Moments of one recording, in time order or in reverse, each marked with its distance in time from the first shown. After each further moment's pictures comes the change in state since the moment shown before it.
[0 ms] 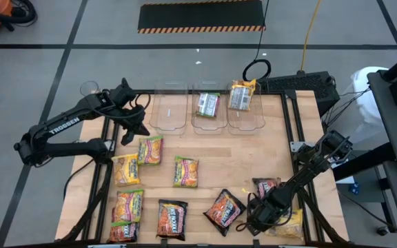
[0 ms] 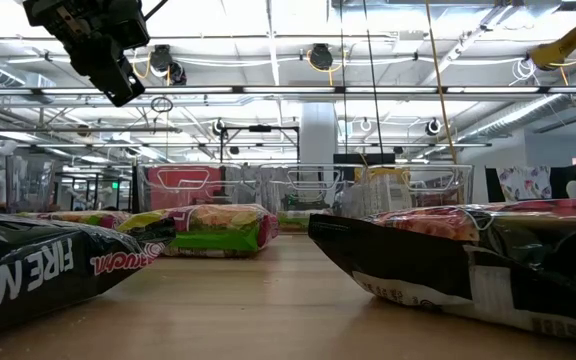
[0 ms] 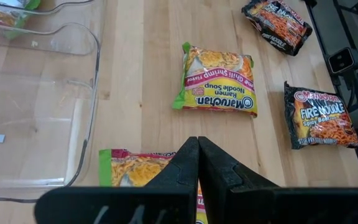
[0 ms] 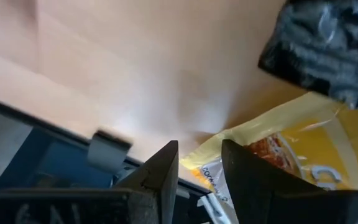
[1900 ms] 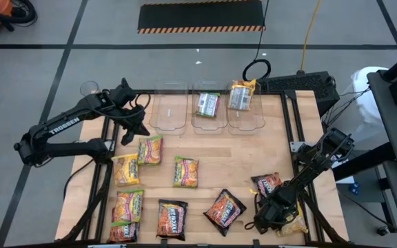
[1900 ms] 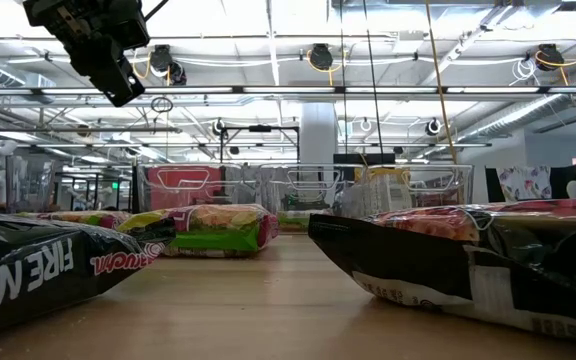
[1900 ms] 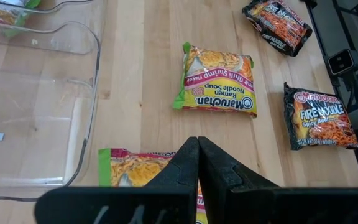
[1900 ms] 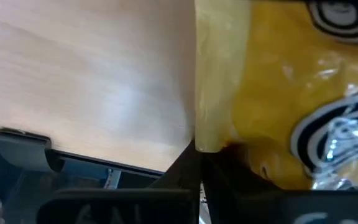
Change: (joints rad) left arm 0.000 0.000 0.000 -0.001 0.000 -0.009; right arm 0.073 -0.002 -0.146 0.032 -0.077 0.146
